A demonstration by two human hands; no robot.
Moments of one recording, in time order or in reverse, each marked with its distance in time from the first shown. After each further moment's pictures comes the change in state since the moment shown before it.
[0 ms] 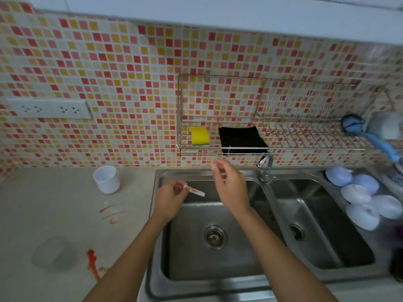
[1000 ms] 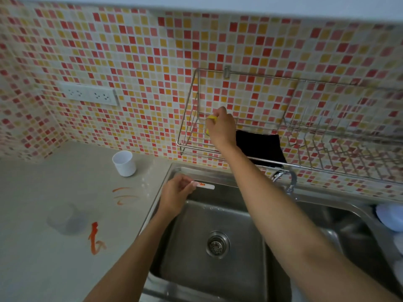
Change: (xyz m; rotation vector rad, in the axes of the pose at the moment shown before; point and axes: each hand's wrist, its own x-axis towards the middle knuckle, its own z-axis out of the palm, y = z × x) left_hand 0.000 0.036 0.051 -0.041 0.196 -0.136; right_hand 0.182 0.009 0.041 0.008 -0.190 0.033
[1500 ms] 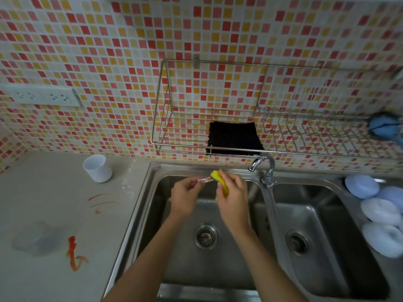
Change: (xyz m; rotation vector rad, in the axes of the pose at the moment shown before) left_hand 0.000 0.012 0.071 -0.155 -0.079 -0.017; right_hand -0.194 0.094 -0.032 -0.012 0.190 0.021
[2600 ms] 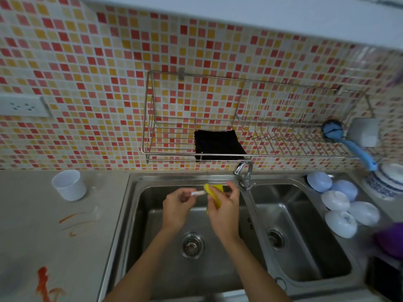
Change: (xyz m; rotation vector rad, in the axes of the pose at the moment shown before) left_hand -0.004 -0.018 -0.013 -0.123 -0.148 0.039; right_hand -0.023 -0.015 0.006 -0.077 0.062 0.150
